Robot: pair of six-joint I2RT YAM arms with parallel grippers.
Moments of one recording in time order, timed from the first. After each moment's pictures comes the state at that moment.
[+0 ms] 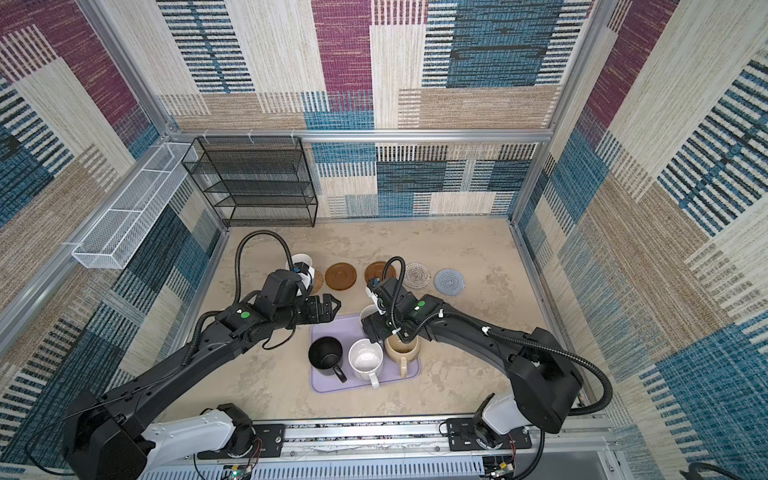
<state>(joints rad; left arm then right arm) -0.60 1.17 0.91 -0.51 0.05 -0.57 0.80 1.47 0.99 -0.50 -0.04 0.26</state>
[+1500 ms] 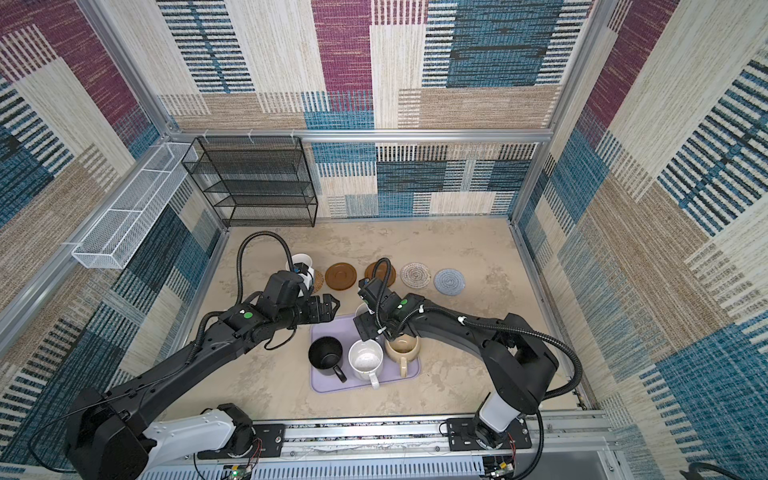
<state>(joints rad) -0.60 1.18 0.89 -0.49 0.01 -0.57 0.84 1.60 1.06 -0.47 0.06 0.29</state>
